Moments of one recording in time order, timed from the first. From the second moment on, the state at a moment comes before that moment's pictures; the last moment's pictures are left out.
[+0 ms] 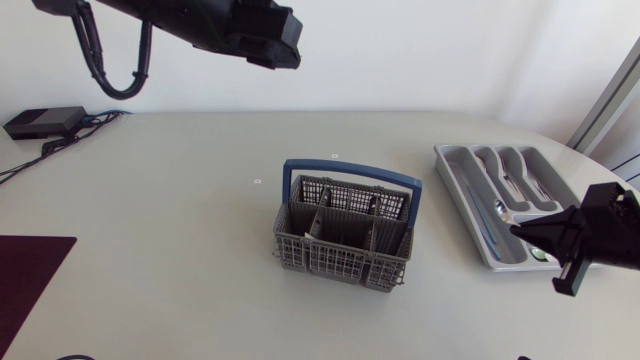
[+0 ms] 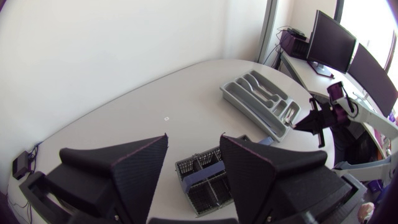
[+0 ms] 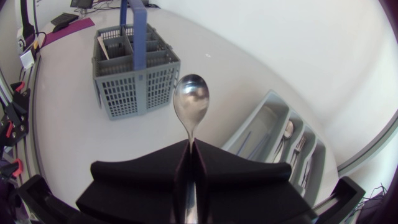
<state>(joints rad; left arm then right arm) -0.60 1.54 1.71 -0.81 0.04 0.03 -0.55 1.17 0.66 -0.60 -0.81 -1.23</state>
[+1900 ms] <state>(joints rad) -0.74 1.61 1.34 -0.88 0.10 0.09 -0.81 1.72 1.11 -0.81 -0.61 -2.03</state>
